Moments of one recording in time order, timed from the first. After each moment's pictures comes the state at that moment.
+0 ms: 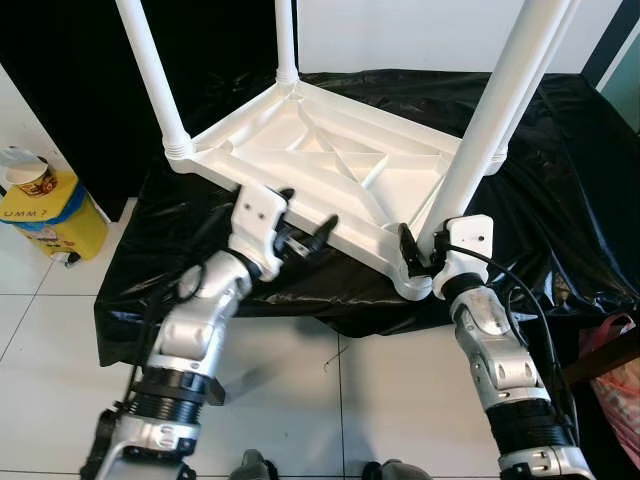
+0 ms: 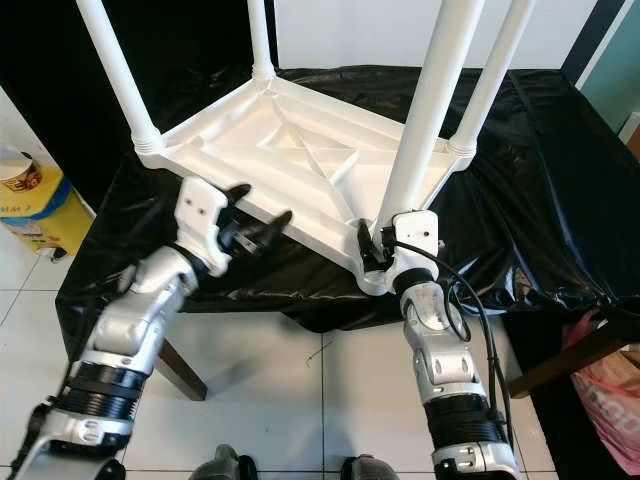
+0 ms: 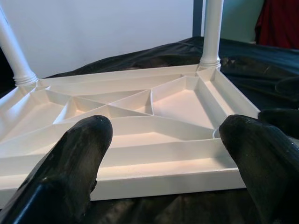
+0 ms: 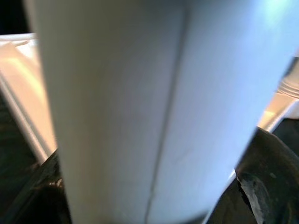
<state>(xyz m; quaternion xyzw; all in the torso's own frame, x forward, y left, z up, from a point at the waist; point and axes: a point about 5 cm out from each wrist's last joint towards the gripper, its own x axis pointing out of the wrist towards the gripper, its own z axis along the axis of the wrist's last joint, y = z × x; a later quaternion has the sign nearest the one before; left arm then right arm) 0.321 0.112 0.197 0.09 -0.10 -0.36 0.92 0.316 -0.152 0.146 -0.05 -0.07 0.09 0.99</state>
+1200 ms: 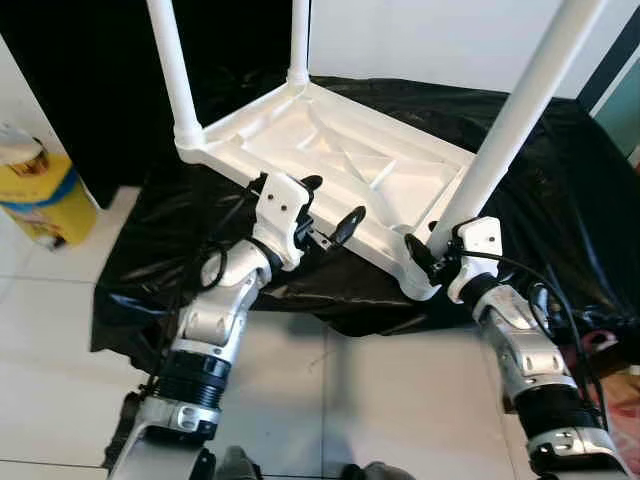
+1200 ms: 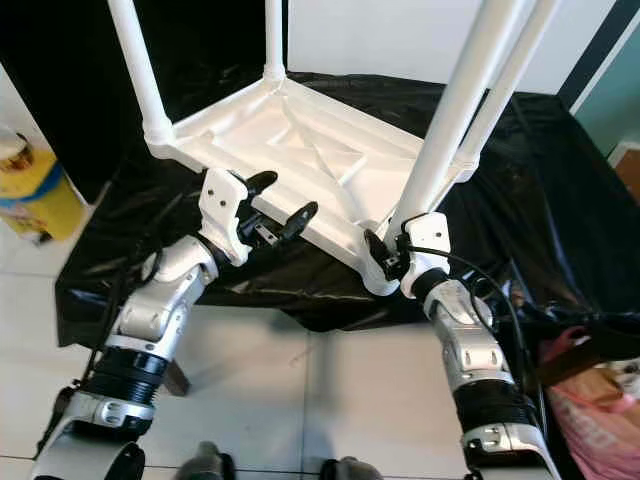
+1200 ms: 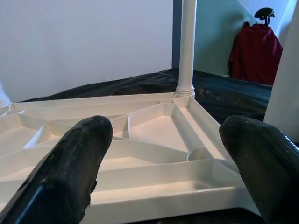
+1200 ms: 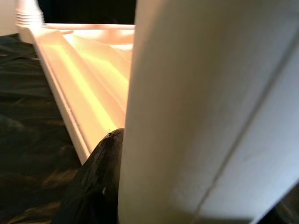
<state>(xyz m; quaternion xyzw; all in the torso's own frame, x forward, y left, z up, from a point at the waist) 0.323 0.080 0.203 0.07 -0.13 -0.40 0.90 0.318 -0.176 0.137 -0.05 -0.06 0.16 0.98</state>
